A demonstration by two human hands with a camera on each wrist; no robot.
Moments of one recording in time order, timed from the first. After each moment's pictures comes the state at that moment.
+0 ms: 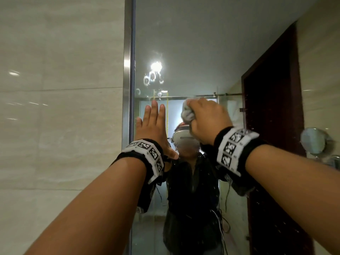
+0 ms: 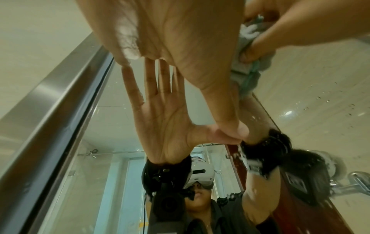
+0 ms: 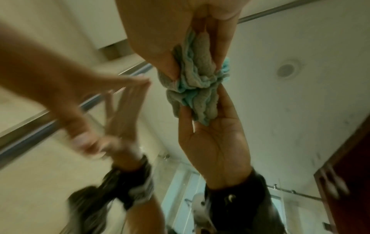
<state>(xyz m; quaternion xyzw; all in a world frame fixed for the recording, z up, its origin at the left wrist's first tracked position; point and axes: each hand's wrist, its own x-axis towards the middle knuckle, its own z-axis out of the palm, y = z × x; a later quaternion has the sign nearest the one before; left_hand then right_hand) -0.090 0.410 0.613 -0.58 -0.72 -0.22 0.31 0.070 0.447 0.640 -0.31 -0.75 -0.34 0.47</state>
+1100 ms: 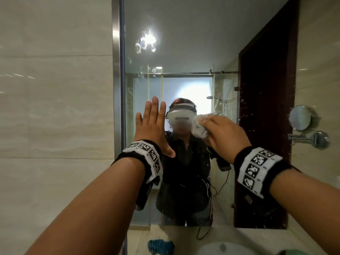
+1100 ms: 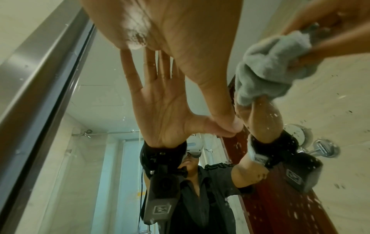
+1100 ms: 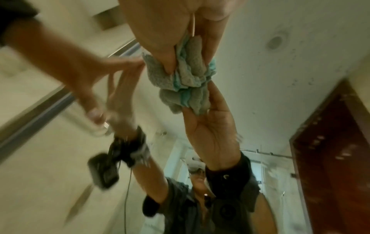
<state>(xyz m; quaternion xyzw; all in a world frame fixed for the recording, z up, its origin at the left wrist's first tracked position) -0.077 0.419 0.540 -0.60 -0.70 -0.22 0.30 0.133 0.453 0.532 -0.33 -0.80 -0.31 0.38</state>
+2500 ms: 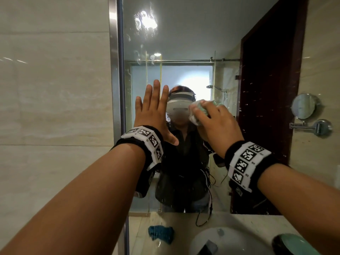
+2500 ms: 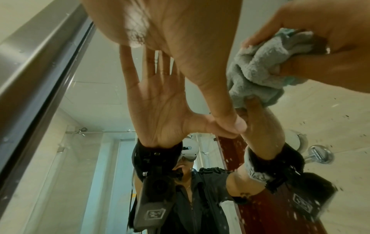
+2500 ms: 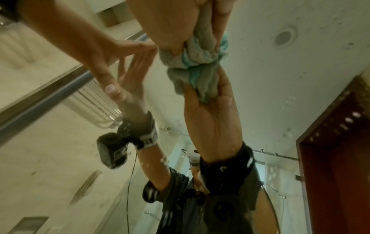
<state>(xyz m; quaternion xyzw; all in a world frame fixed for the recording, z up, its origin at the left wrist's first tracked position) -0.084 0.426 0.536 -0.61 -0.69 -0.22 0.32 0.101 0.469 0.509 -0.33 -0.75 -0.38 0.43</state>
